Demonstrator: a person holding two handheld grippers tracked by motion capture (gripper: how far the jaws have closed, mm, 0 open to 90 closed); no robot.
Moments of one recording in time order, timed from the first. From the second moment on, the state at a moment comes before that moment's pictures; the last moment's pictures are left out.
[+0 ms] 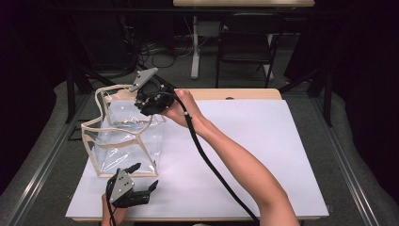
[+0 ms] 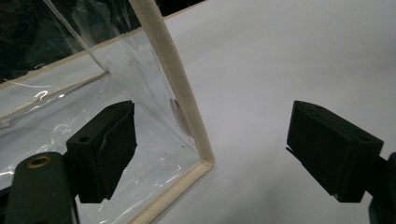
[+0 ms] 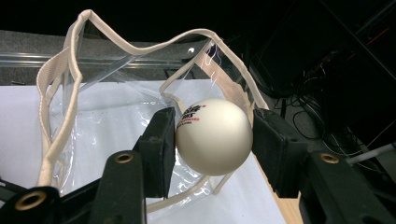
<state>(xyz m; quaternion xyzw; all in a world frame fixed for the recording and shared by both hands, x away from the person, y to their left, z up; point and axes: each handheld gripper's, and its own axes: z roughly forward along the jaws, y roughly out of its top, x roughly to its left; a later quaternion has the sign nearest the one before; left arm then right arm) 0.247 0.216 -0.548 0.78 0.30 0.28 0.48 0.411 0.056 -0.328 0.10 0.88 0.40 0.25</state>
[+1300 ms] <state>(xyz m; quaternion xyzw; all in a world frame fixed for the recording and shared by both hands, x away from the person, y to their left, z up) 0.247 0.216 -0.548 0.78 0.30 0.28 0.48 0.410 0.084 -0.337 0.09 0.90 0.36 0.23</state>
